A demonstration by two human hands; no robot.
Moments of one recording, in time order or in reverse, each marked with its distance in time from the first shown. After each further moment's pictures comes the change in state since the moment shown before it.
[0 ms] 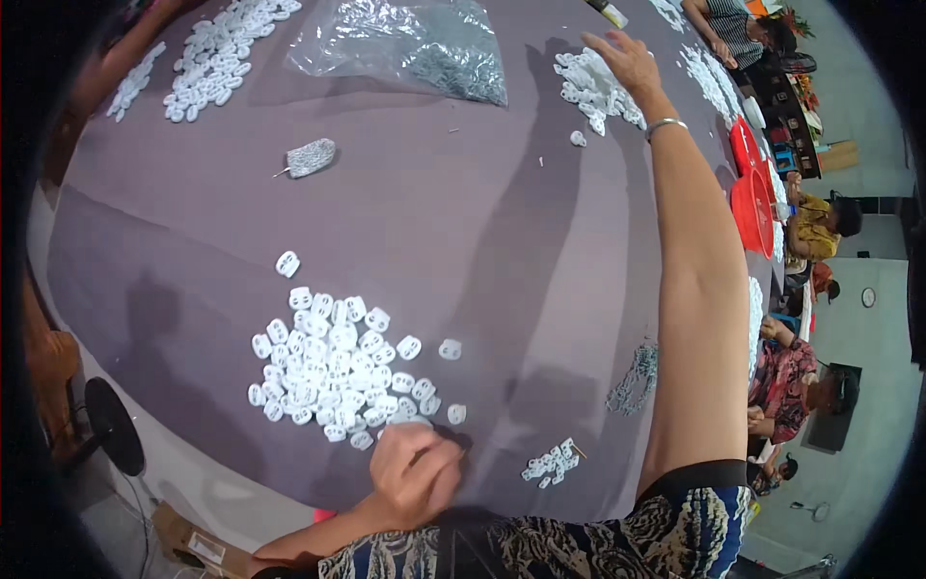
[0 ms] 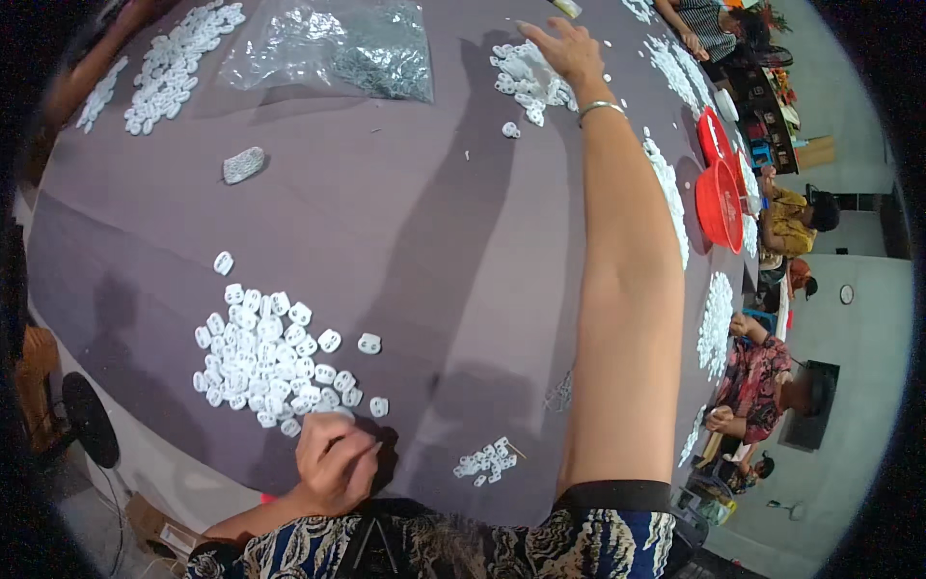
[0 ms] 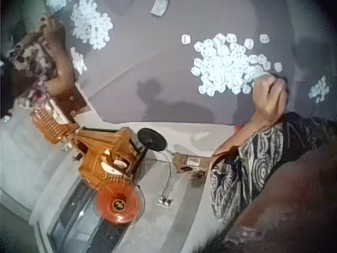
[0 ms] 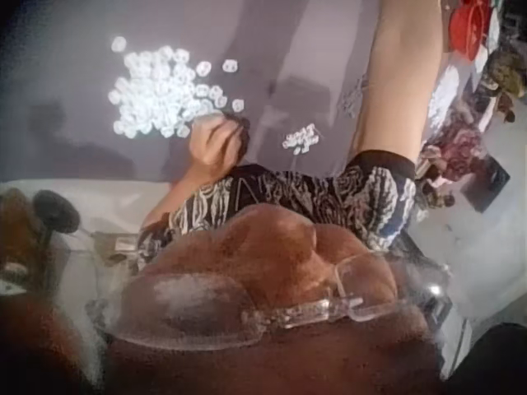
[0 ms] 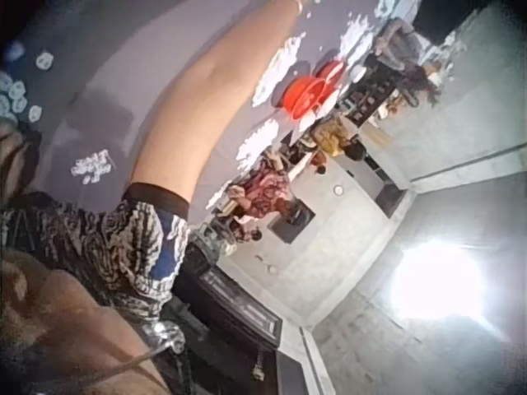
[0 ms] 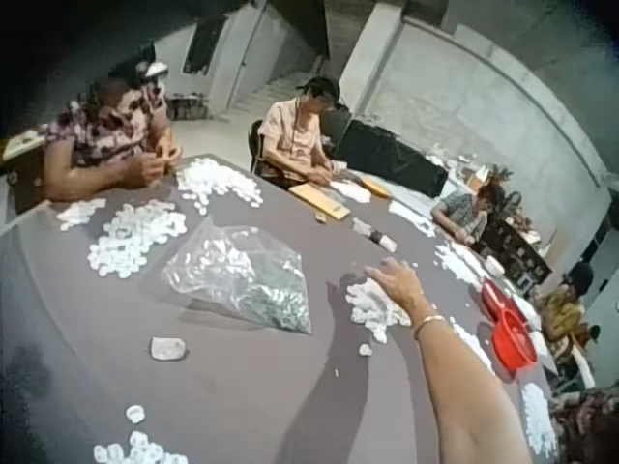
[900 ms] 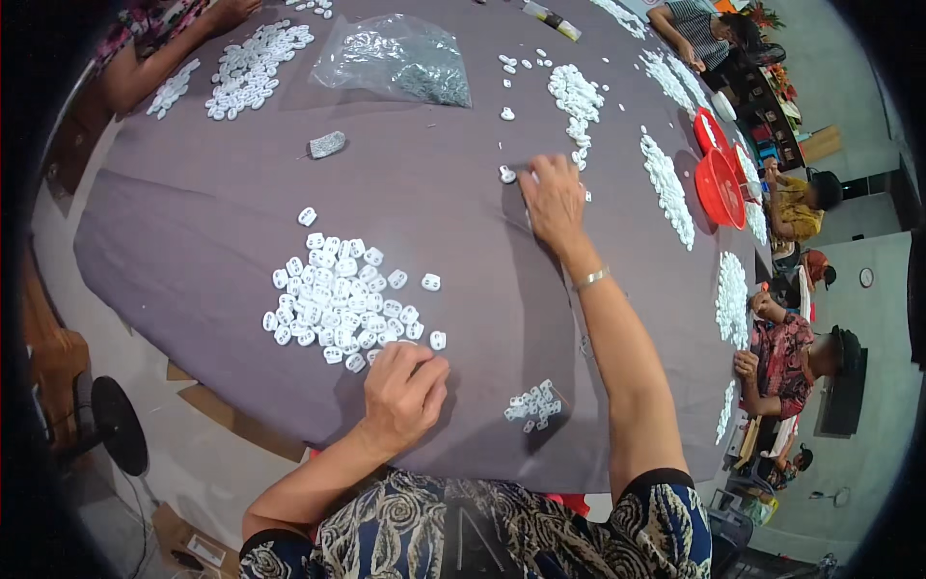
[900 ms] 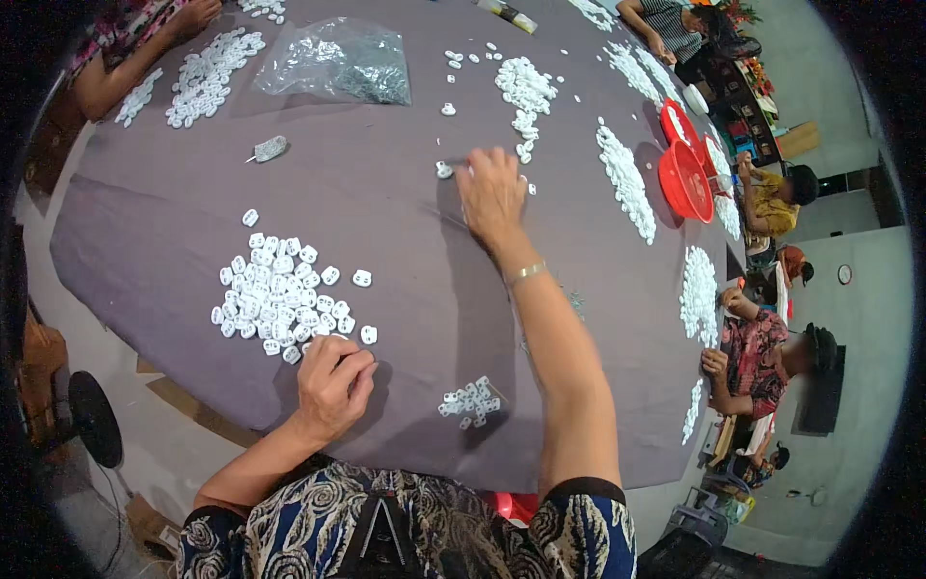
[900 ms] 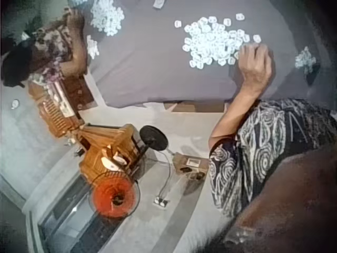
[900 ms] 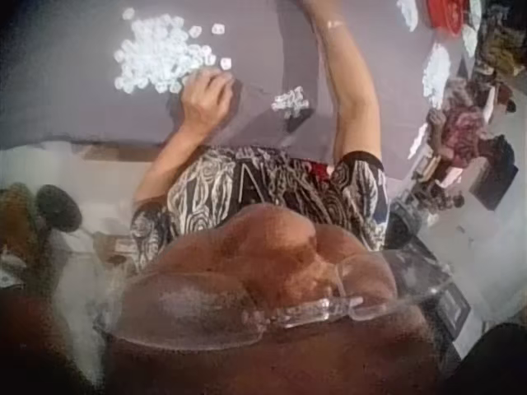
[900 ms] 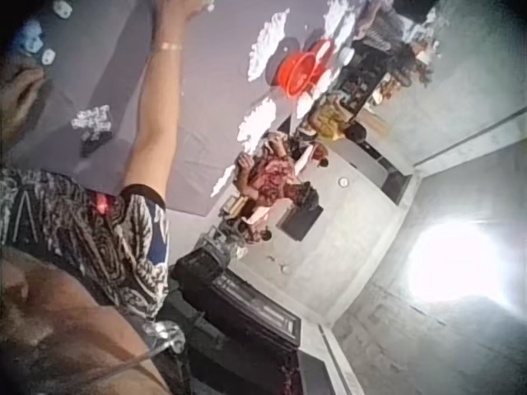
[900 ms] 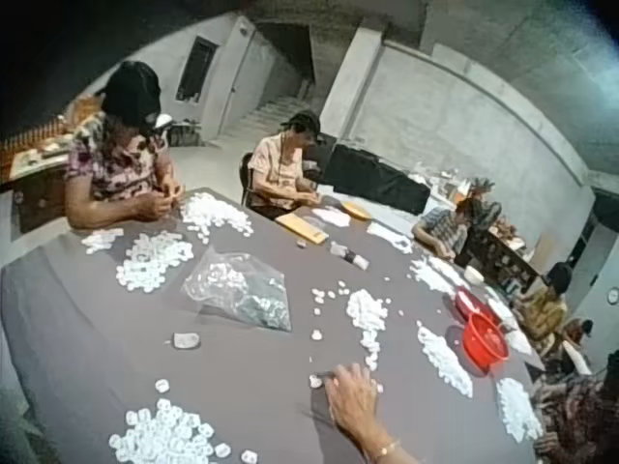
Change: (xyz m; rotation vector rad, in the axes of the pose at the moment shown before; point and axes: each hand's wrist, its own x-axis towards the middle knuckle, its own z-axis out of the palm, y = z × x) left_hand -0.009 0.006 0.001 0.263 0.004 0.164; right_hand -0.293 -0.175 -0.063 0.127 0.122 -0.039
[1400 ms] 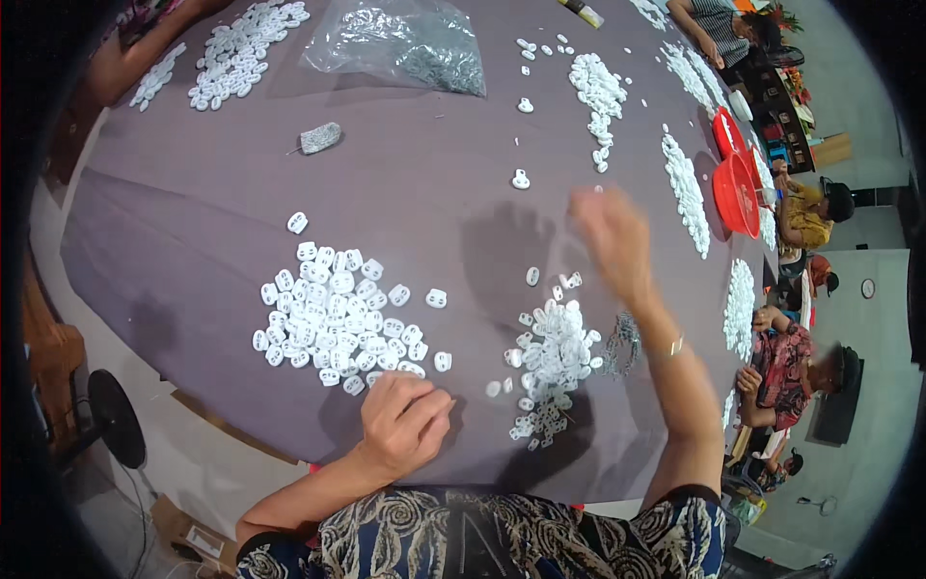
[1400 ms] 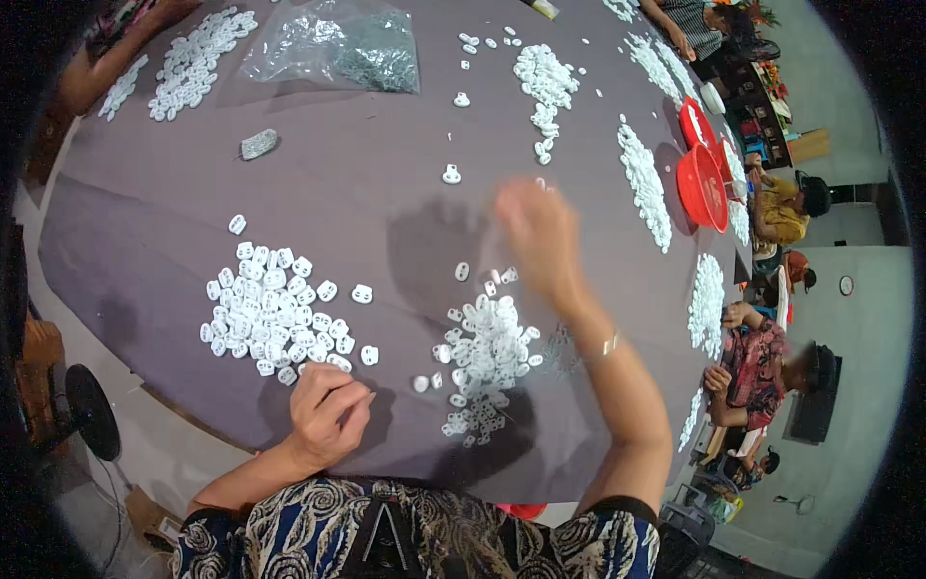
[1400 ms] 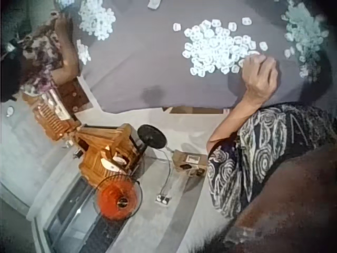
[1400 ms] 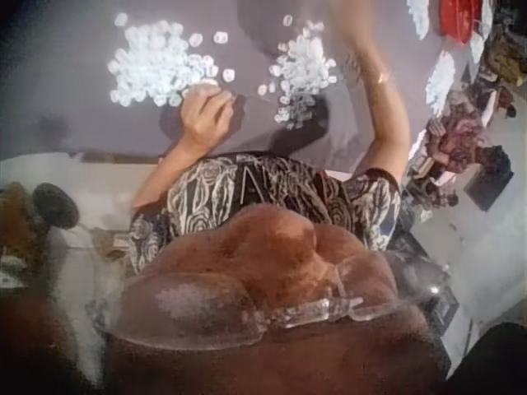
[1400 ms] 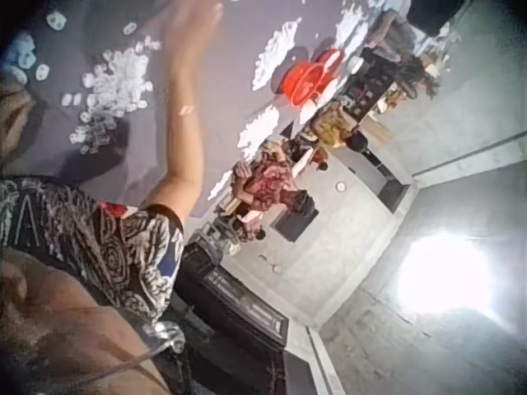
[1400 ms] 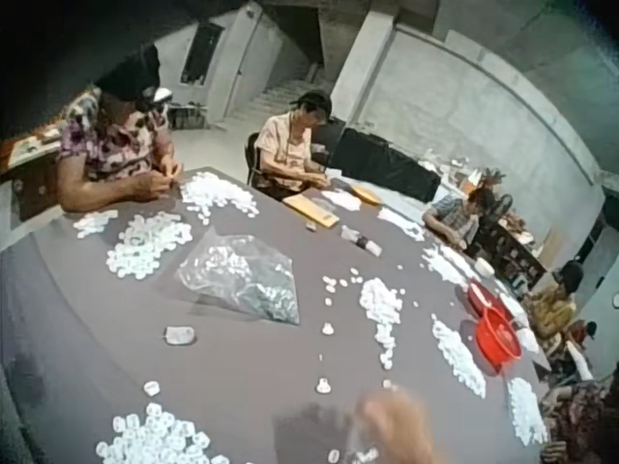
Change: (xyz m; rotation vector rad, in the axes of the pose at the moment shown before) left_hand 0.002 -0.004 -0.002 -0.142 0.051 -0.044; right_hand -0.021 0.002 -0.071 0.519 -0.170 0.106
